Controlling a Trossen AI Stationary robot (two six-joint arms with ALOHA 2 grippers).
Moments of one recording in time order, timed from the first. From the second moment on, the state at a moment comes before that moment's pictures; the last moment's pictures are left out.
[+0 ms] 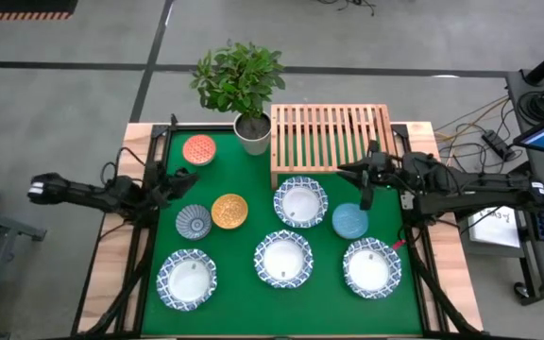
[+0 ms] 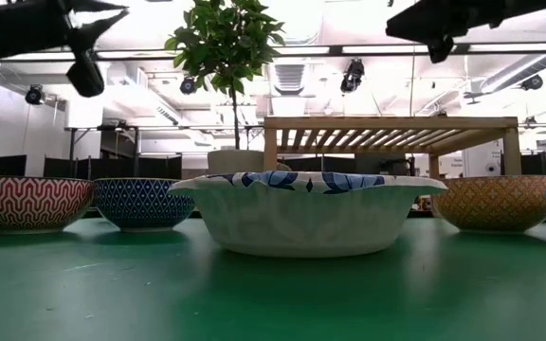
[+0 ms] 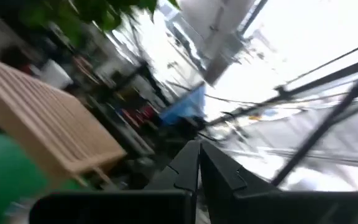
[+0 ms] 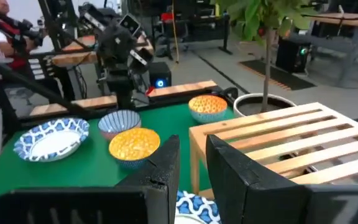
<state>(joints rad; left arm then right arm) -0.13 0.38 0.10 0.71 -0.36 -0.75 -0.10 0.68 0.59 -0.01 0.10 0.06</state>
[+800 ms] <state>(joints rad) -0.55 1.41 1.18 -1.03 0.04 -1.69 -0.10 0.67 0.62 0.02 0.11 0.00</state>
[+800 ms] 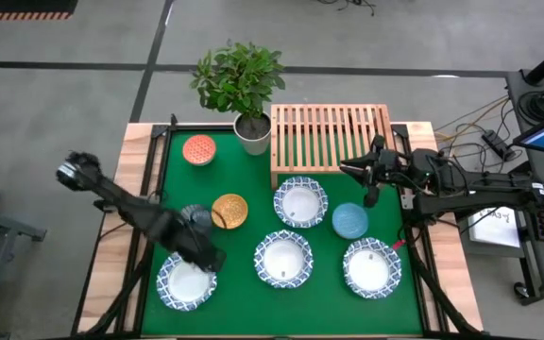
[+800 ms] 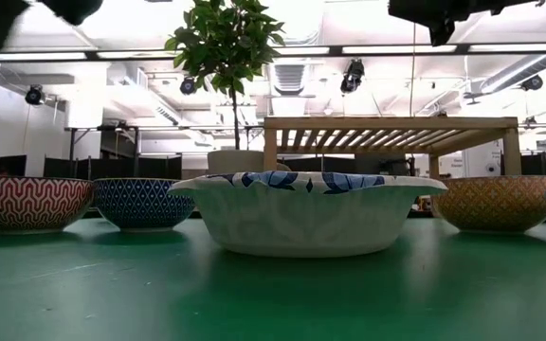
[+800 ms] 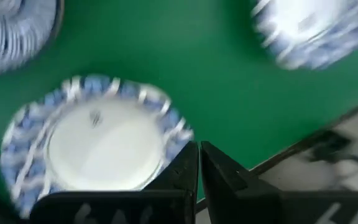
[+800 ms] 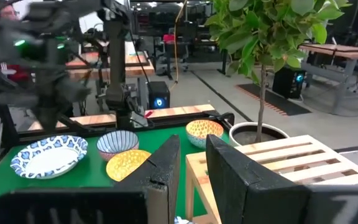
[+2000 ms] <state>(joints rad) -0.62 1.87 1.24 -0.86 0.22 -1.62 -0.10 0.68 0.62 -0.01 0.11 0.00</state>
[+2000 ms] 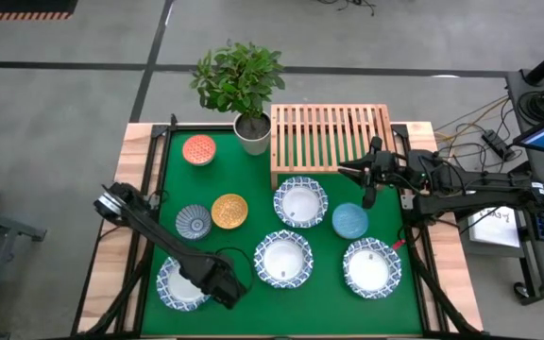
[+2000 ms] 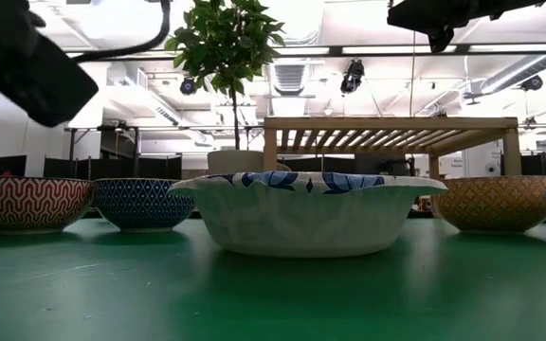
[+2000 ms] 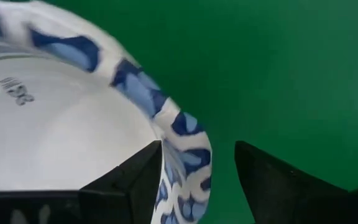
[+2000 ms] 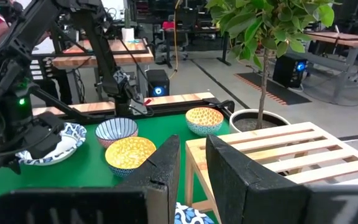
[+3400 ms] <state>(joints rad) -0.57 1.88 1.94 -1.34 -0.69 -0.07 -0.08 0.68 0.51 -0.07 -0.16 0.07</state>
